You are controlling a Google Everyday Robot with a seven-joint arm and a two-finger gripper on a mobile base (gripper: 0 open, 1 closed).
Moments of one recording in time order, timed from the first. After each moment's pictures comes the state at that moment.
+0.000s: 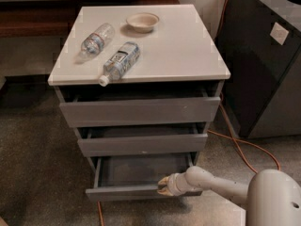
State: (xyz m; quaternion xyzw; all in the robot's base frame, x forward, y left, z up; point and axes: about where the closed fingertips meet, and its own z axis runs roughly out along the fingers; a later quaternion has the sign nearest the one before) arm 0.554 -0.073 0.204 -0.63 0.69 0.18 0.29
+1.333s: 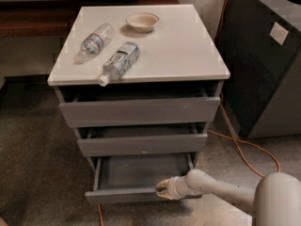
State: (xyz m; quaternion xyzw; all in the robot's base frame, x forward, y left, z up) arm 0.535 -0.067 0.214 -0.63 0.69 0.19 0.30
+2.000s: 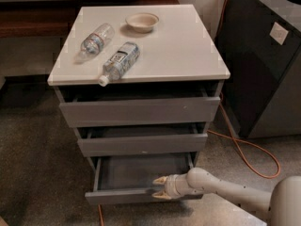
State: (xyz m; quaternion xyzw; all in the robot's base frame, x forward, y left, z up) arm 0.521 -0.053 0.263 -0.64 0.67 0.20 0.32
